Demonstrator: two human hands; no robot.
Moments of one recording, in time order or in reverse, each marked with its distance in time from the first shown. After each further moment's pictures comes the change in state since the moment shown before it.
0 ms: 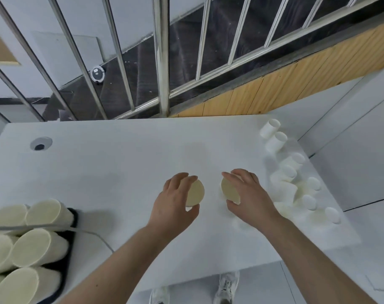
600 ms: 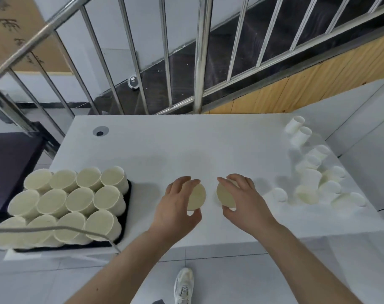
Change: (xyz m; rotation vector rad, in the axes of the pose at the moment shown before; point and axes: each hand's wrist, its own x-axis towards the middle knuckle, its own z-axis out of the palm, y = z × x) left_hand -0.133 -0.030 -0.061 -0.016 0.091 -0.018; right_hand -0.091 -0.115 0.032 0.055 0.014 -0.145
